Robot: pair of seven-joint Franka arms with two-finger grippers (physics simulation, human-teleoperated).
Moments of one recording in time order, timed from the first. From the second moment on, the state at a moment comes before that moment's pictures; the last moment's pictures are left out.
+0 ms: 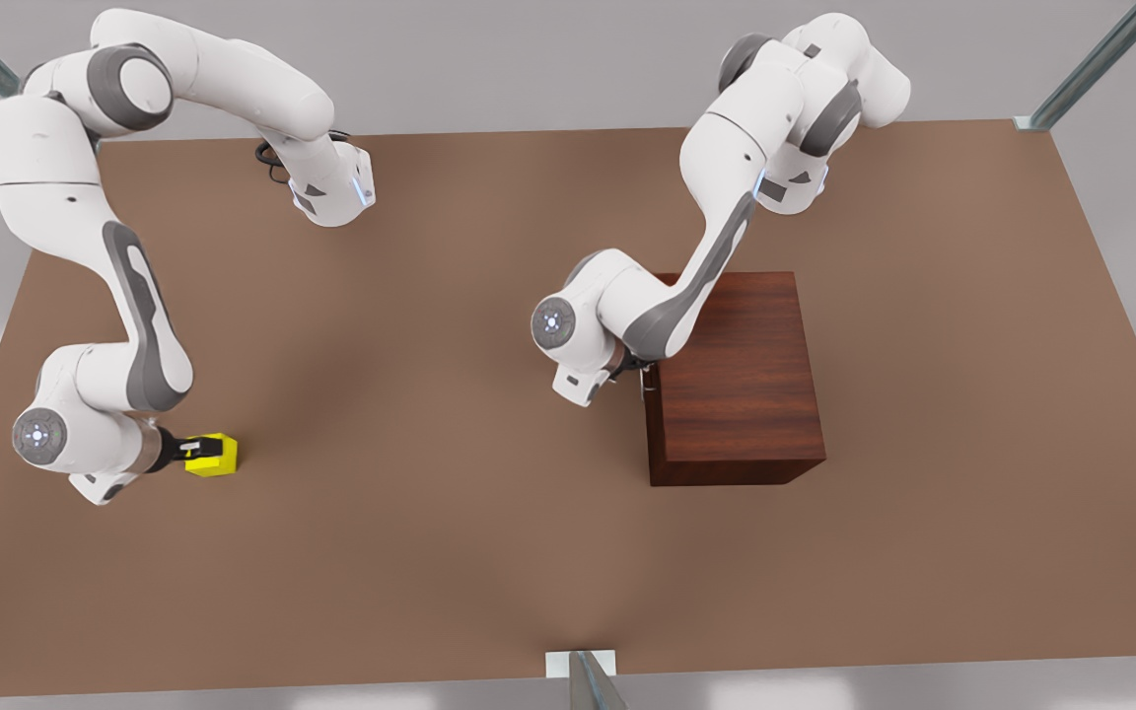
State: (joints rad) left arm -0.72 0.78 -0.06 -1.19 0.24 1.58 -0.99; right arm -0.69 0.66 0.58 -1.64 -0.40 2.01 -0.07
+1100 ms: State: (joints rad) left arm -0.81 0.83 -0.07 -1.10 0.24 1.66 -1.05; right arm -0.69 0.81 0.56 -1.63 -0.53 2.11 -0.05
